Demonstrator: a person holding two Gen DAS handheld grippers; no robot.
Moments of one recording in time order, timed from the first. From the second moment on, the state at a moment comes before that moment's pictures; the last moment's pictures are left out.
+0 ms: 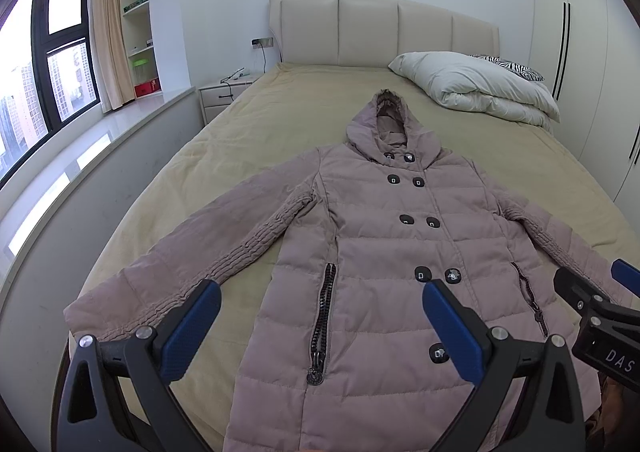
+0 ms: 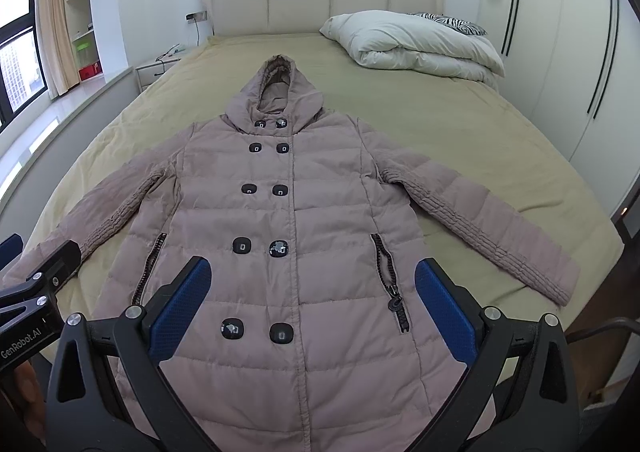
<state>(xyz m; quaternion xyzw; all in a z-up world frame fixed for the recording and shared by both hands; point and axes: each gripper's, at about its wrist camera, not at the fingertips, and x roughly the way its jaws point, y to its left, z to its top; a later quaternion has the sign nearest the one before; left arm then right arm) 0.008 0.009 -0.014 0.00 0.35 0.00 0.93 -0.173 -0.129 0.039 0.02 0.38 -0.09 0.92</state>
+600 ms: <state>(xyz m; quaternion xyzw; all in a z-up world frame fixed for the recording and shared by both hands) 0.006 0.003 -0.010 0.00 0.36 0.00 0.93 -0.172 -0.128 0.036 0.02 0.38 -0.09 0.92</state>
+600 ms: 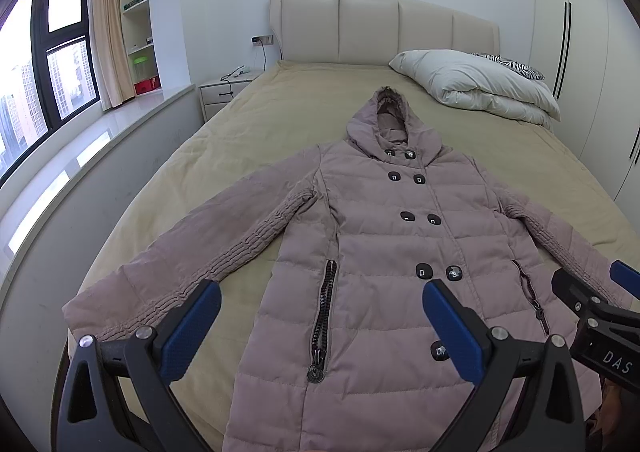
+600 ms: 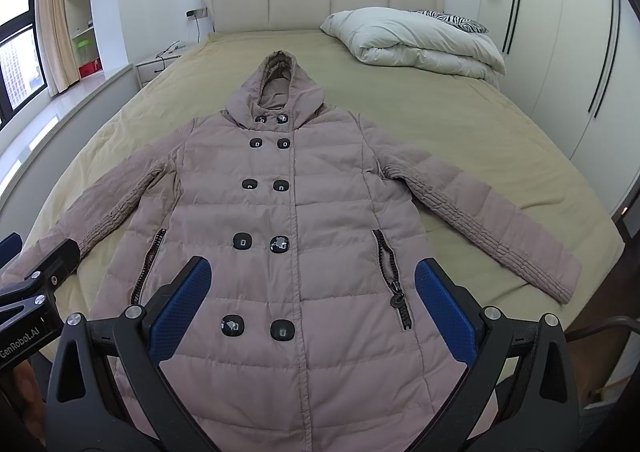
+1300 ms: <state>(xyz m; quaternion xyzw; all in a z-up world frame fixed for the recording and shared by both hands) 0.005 0.001 -0.021 0.00 0.36 0.00 0.93 -0.173 -0.125 0.030 0.02 0.38 -0.09 0.92</state>
